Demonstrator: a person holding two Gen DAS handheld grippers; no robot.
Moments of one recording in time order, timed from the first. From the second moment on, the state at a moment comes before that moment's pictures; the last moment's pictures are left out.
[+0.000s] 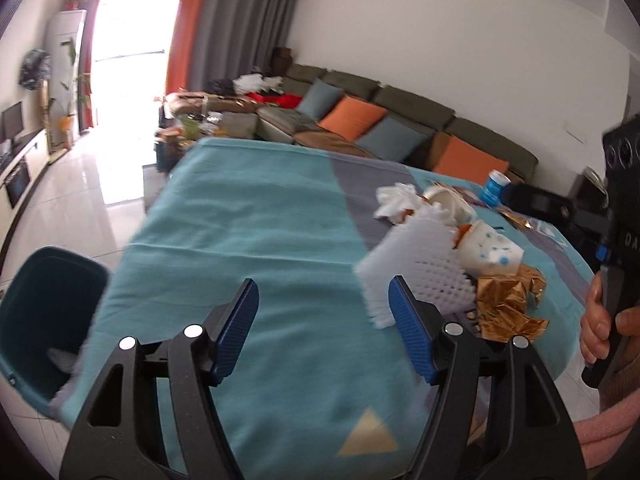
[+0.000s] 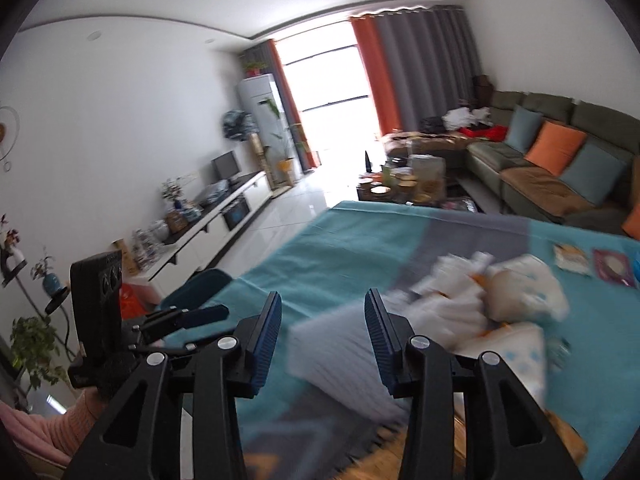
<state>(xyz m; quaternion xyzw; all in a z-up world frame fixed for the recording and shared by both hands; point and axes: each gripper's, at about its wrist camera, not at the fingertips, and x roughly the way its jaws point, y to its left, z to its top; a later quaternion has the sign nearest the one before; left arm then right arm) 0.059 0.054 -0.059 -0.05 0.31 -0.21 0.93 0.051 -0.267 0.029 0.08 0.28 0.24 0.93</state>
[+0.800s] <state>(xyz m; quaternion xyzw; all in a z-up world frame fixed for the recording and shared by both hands) 0.107 -0.008 -0.089 -0.04 0.42 -0.25 0.87 0.010 -0.335 -0.067 0.15 0.38 0.20 0.89</state>
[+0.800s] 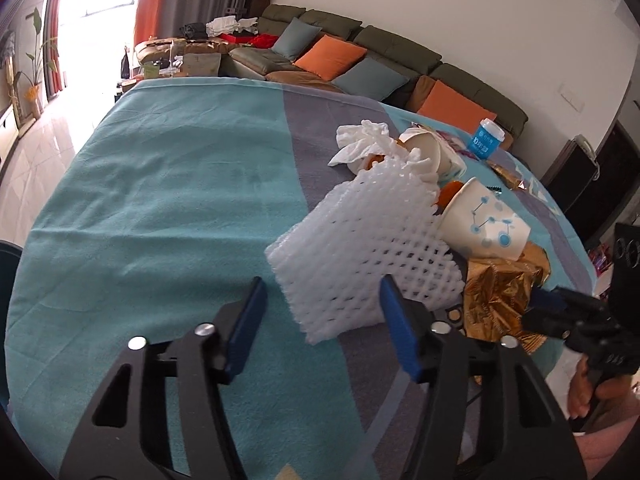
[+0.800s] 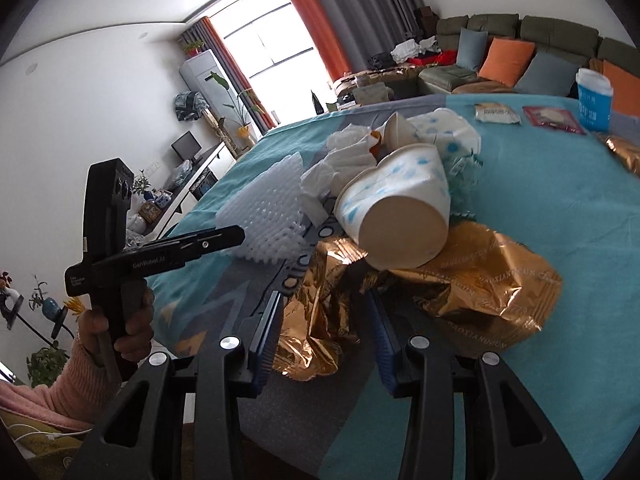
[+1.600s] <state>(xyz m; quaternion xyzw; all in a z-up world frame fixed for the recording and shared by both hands) 0.069 0.027 -0.064 -0.07 0.37 -0.23 0.90 0.015 -0.313 -0.047 0.12 0.35 0.24 0.89</state>
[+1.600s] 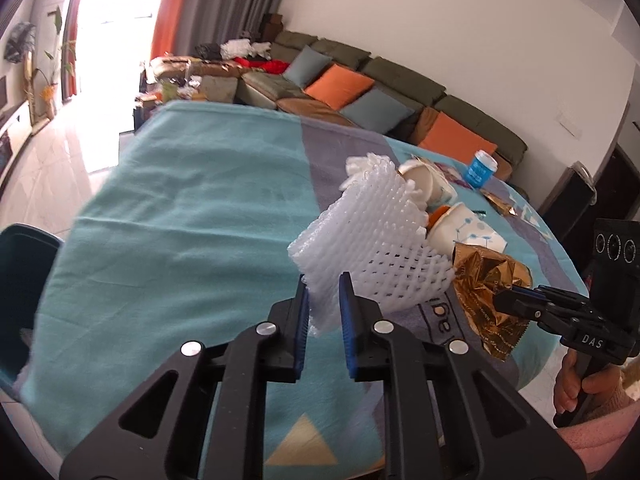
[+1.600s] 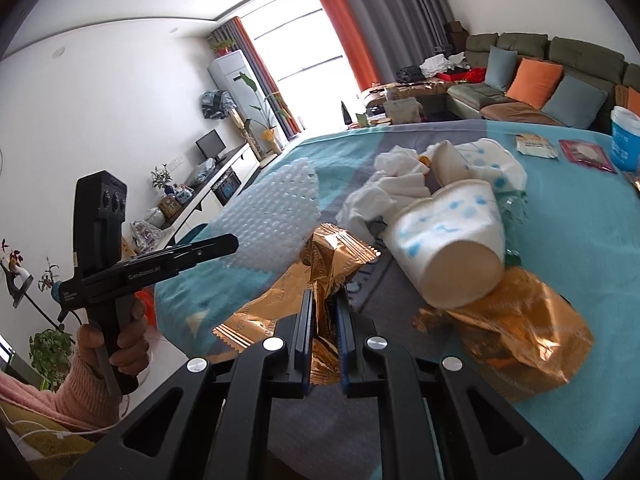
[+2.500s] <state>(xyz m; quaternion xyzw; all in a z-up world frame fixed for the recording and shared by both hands) 0.023 0.137 -0.030 -0.13 0.29 -0.08 0.94 0.049 -0.219 -0.022 0.09 0.32 0.33 0.89</state>
